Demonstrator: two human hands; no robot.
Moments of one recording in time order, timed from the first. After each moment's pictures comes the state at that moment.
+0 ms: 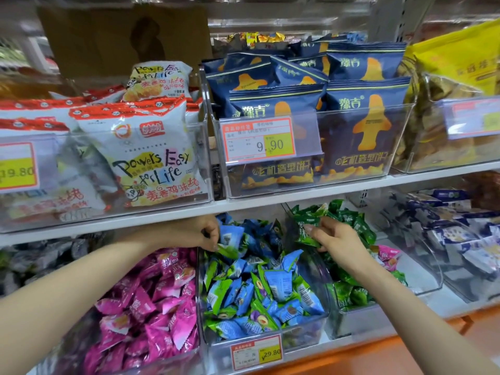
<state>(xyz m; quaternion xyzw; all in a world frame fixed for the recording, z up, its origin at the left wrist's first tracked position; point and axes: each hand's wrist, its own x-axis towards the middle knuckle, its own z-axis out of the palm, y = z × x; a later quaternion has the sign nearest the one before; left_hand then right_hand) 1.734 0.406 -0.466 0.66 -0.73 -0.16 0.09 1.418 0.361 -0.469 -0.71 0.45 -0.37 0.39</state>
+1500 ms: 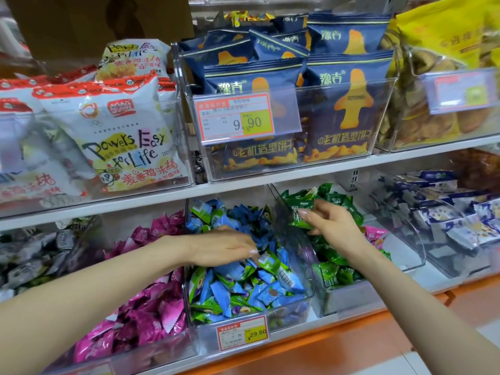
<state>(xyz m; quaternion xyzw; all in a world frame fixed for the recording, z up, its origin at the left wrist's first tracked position) 1.631 0.426 -0.469 0.51 -0.84 -0.17 -0.06 1.404 0.357 -0.474 -0.70 0.42 -0.39 0.42</state>
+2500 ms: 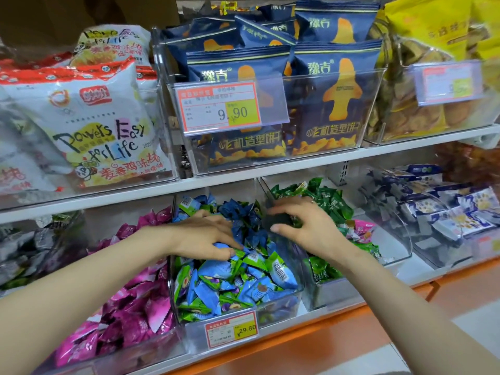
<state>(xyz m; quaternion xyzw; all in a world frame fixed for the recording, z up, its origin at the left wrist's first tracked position) 1.637 0.427 -0.458 0.57 -0.80 -0.08 -0.17 1.410 0.353 -0.482 -0.88 0.34 -0.29 0.17</state>
